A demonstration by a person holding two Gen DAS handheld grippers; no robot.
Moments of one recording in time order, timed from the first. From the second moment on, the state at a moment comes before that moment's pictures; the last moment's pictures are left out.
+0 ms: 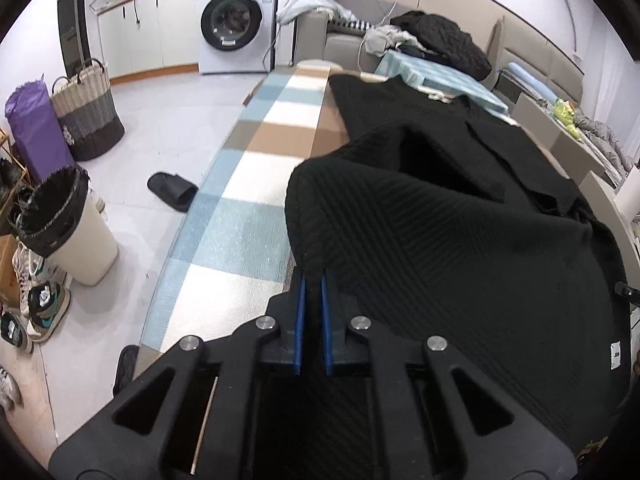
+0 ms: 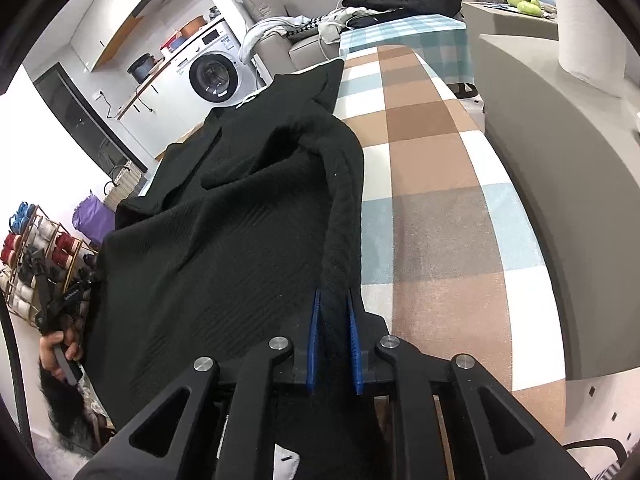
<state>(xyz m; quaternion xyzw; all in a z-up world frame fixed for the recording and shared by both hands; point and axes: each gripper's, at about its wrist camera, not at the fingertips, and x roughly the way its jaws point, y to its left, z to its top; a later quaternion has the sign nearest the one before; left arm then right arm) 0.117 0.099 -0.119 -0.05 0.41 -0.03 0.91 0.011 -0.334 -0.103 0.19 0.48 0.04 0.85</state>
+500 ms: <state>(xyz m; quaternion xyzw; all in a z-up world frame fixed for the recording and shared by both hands) 0.071 0.109 -0.069 -0.09 0.34 -0.04 0.93 0.004 -0.375 -0.066 0.32 0.33 0.04 0.89</state>
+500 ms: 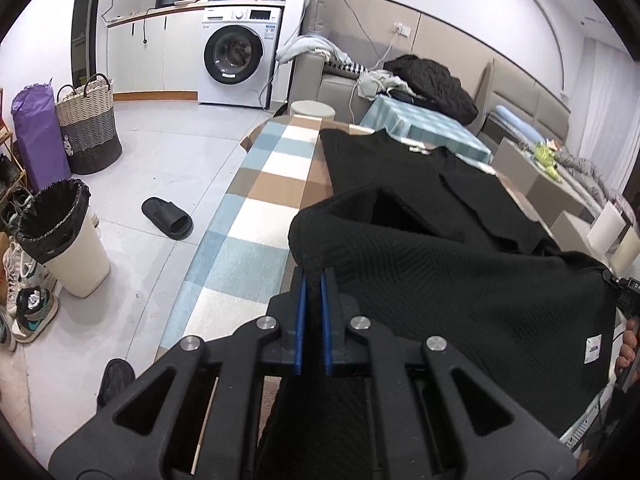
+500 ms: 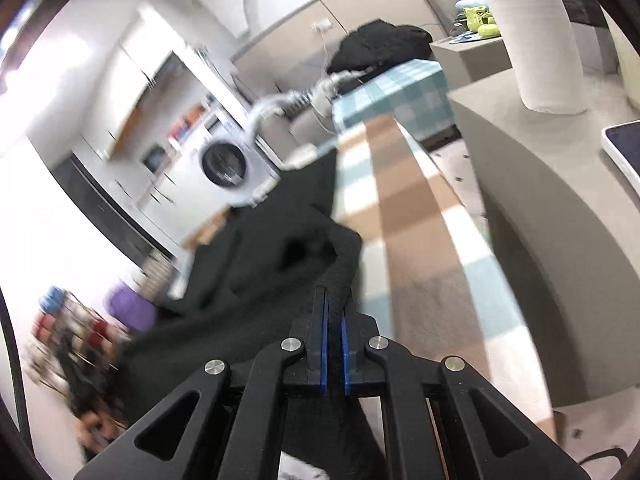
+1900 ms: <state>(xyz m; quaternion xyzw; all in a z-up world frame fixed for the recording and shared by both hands) 0.160 0.110 -0.095 -0.09 0.39 -0.02 0.92 0.071 -0.382 -0.082 0.33 0.38 -0.03 0.86</state>
